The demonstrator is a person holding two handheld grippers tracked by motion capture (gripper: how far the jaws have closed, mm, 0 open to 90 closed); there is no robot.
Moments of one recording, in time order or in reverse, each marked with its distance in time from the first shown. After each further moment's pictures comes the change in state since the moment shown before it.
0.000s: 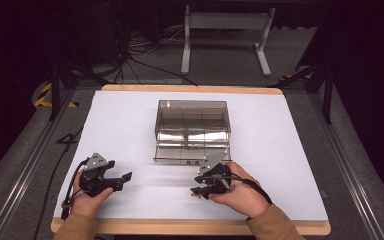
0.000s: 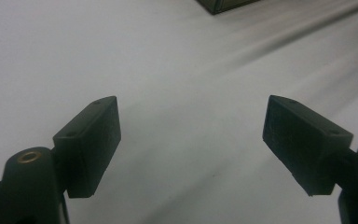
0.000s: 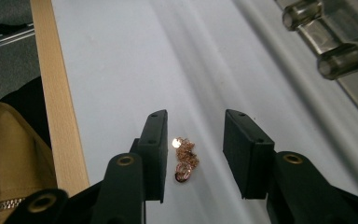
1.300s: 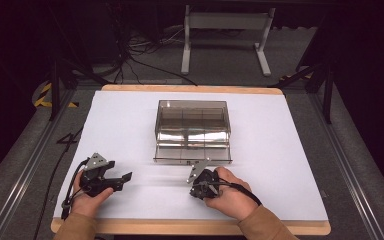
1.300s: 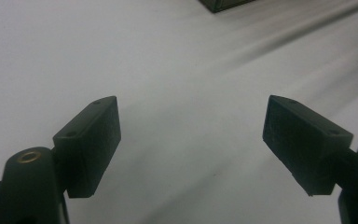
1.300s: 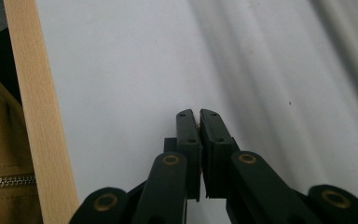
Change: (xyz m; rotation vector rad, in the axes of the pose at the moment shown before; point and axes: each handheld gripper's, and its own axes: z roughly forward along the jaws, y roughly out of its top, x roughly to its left) left arm 0.000 0.000 0.001 0.001 0.001 -0.006; right arm 0.008 0.003 0.031 0.170 -0.011 -0.079
